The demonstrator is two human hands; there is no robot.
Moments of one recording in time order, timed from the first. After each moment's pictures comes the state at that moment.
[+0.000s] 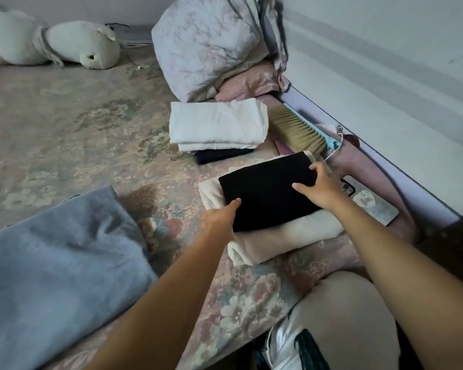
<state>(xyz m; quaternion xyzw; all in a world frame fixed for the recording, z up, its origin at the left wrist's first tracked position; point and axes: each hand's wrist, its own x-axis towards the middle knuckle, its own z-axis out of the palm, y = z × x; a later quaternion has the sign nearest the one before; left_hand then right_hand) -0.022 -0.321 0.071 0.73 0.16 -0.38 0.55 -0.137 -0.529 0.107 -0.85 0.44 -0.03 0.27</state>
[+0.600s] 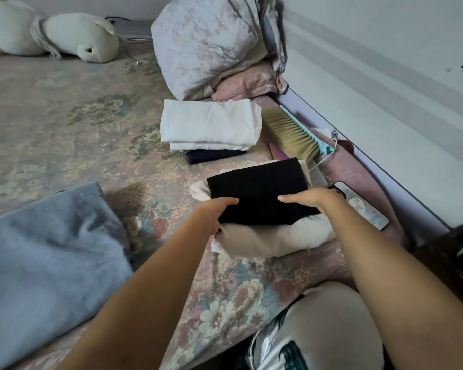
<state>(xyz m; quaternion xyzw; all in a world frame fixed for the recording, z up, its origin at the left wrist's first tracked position) -0.021 -0.342 0.098 0.67 0.13 -0.47 0.56 -0.128 -0.538 0.126 -0.75 0.48 0.22 0.39</state>
